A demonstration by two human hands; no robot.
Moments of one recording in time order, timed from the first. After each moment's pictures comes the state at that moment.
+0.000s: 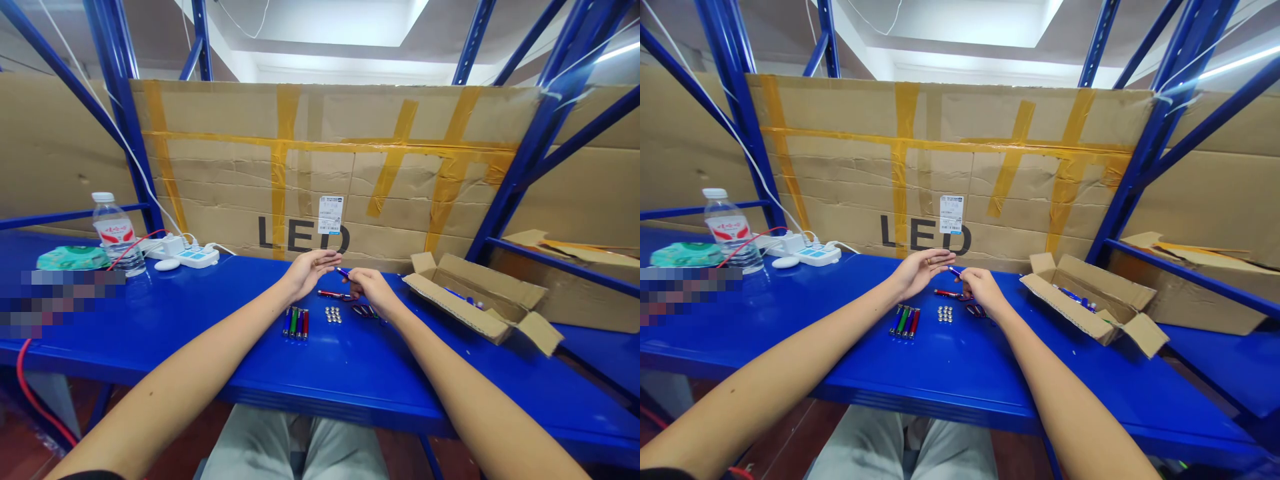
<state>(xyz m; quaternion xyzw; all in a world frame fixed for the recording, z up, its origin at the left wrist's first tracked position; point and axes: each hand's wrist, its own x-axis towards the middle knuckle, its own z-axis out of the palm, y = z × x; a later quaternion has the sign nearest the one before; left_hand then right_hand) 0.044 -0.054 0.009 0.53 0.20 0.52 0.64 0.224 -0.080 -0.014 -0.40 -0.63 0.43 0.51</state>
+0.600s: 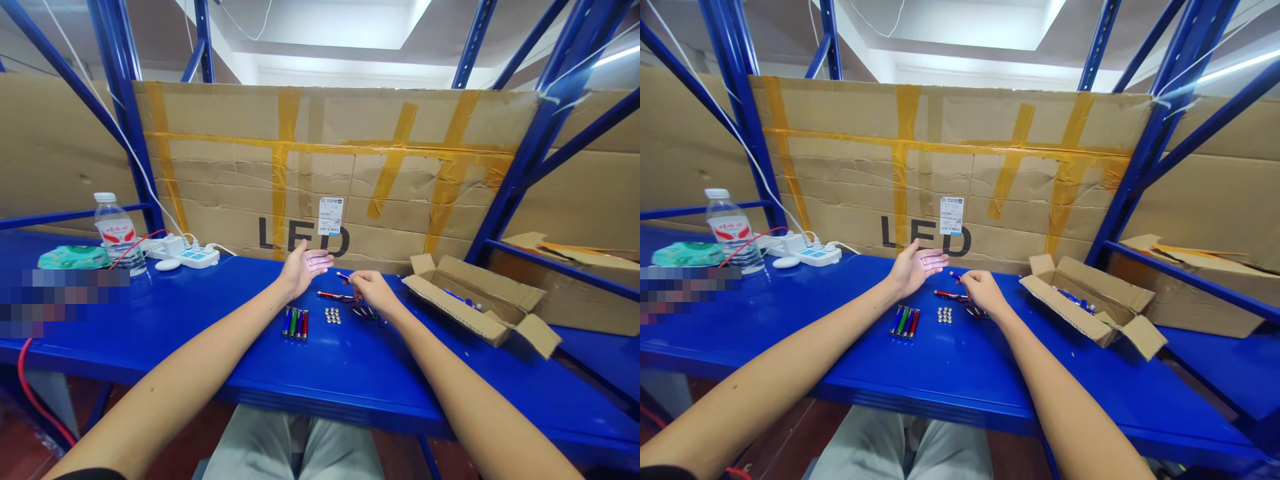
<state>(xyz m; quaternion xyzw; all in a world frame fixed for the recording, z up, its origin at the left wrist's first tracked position) 0.034 -0.046 0.010 0.46 0.23 0.52 0.69 0.228 -0.080 -0.011 -0.48 -0.66 0.34 0.47</state>
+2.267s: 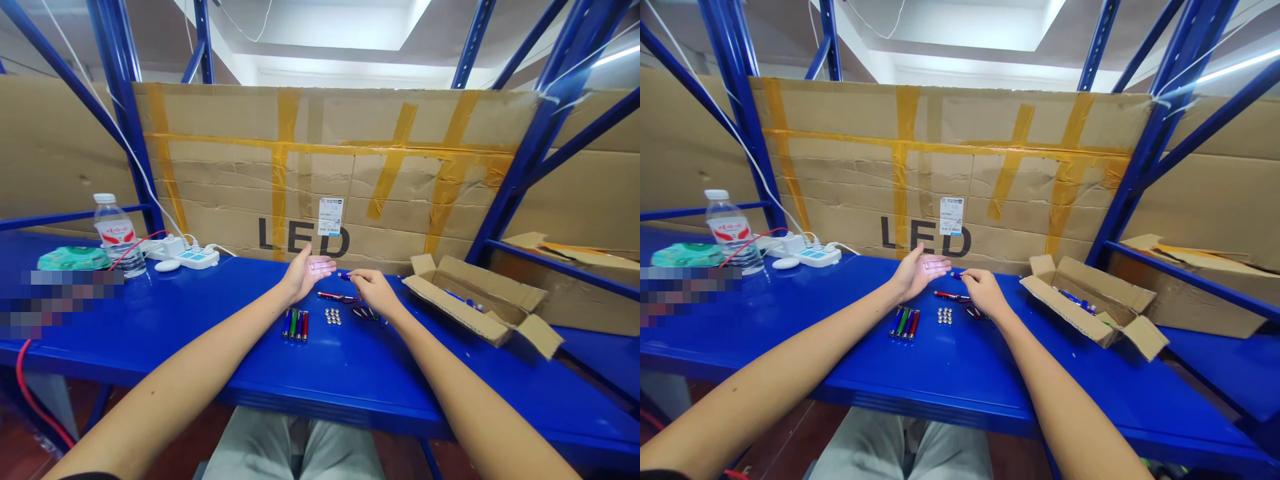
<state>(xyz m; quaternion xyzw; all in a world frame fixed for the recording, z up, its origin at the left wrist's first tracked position) 0.042 -0.049 0.007 0.44 0.25 0.51 0.70 0.228 -0.085 -0.007 -0.48 -0.71 0.21 0.47</state>
